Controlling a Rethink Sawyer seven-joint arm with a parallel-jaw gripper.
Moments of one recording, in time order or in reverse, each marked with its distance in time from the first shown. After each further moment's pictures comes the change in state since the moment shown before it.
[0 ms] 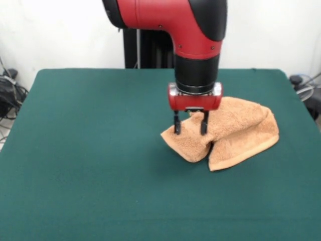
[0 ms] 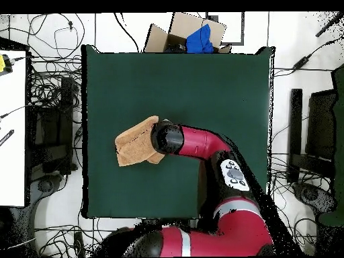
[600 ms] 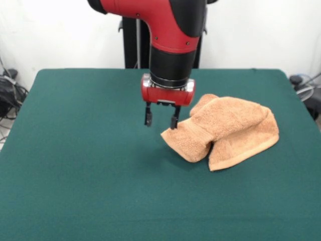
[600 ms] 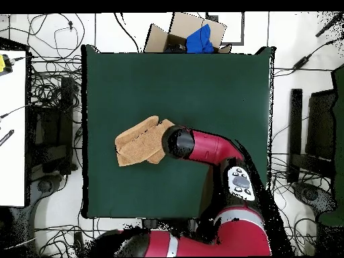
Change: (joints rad) arm 0.036 0.000 -0.136 -0.014 0.000 0.000 0.000
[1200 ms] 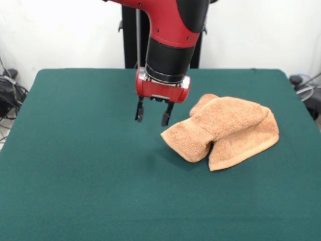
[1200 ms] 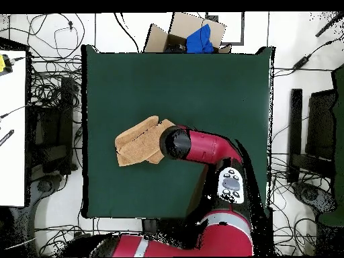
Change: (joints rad) arm 0.086 0.006 -0.109 -0.040 0.000 0.000 0.000
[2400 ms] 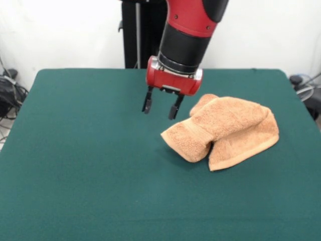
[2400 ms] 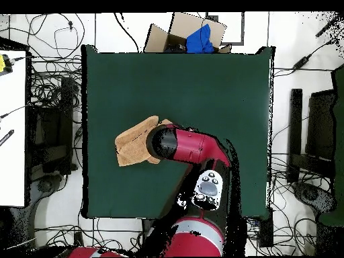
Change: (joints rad) arm 0.133 -0.001 -0.119 -0.017 0.080 0.022 0.001
